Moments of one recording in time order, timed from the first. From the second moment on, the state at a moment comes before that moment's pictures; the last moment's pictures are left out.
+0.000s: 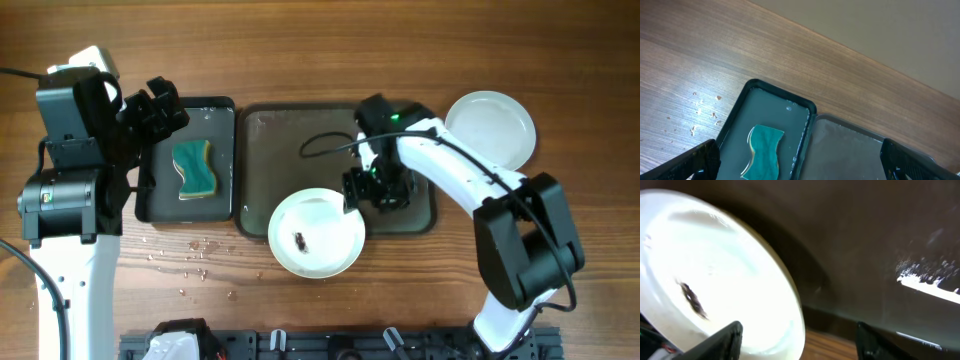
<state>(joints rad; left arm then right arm) 0.07 1.17 1.34 -0.85 -0.04 -0.37 0.50 1.90 1.30 -1.09 -0.35 0.32</state>
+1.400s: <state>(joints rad) 0.07 1.17 1.34 -0.85 -0.04 -0.37 0.61 1.90 1.28 -1.06 -0.22 0.35</state>
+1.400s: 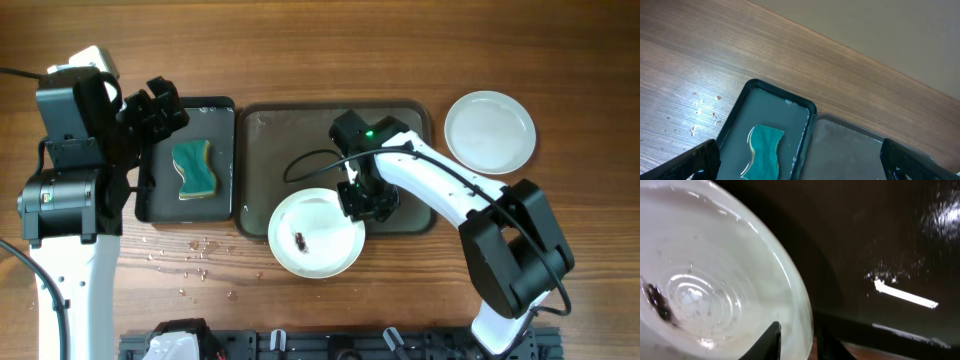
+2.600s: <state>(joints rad) 0.07 1.17 1.34 -0.85 -0.04 -0.37 0.61 1.90 1.24 -0.51 0.14 0.74</state>
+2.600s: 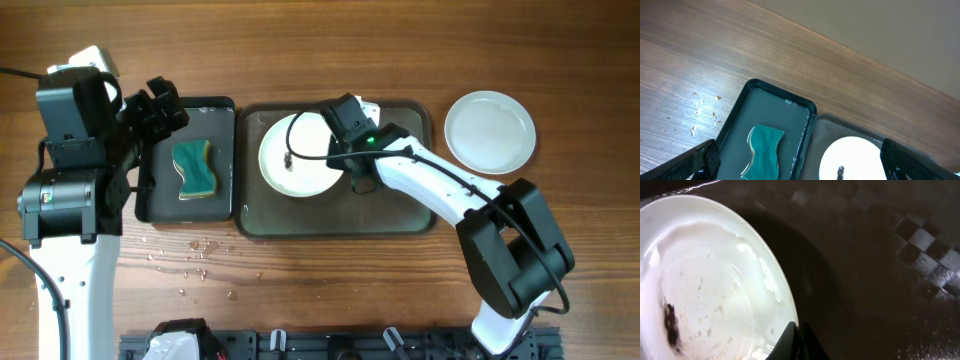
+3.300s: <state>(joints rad) 0.07 1.17 1.34 -0.85 -0.04 -0.37 0.61 1.90 1.24 -0.52 0.18 0.71</state>
